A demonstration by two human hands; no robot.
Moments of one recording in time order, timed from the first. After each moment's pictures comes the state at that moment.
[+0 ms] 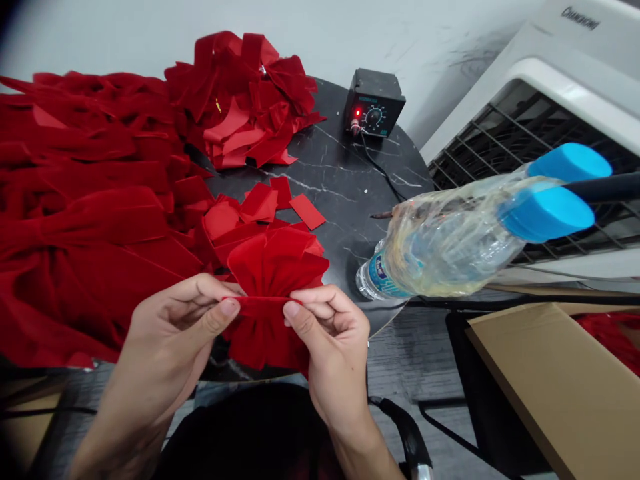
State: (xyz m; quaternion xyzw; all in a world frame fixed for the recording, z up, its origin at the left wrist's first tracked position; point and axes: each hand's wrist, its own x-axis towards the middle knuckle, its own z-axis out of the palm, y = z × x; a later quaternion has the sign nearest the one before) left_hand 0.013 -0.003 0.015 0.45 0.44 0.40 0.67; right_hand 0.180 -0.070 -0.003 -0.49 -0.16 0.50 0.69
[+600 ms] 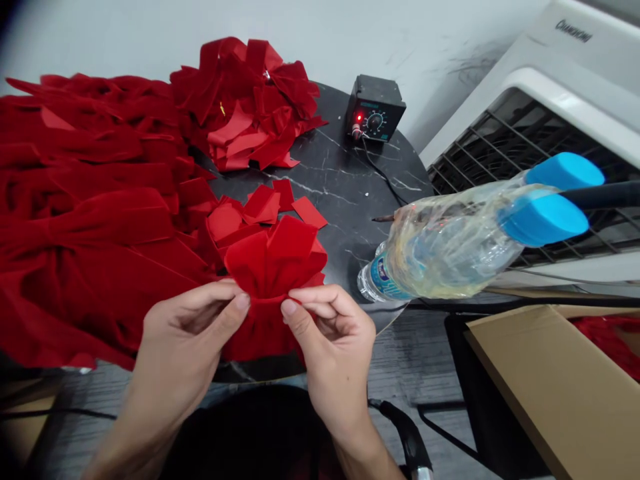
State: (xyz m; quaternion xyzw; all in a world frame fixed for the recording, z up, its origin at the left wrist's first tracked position) left_hand 0.030 -0.008 0.017 0.49 0.47 0.44 0.59; right_hand 0.177 -0.070 -0.001 -0.55 -0.24 0.42 0.68
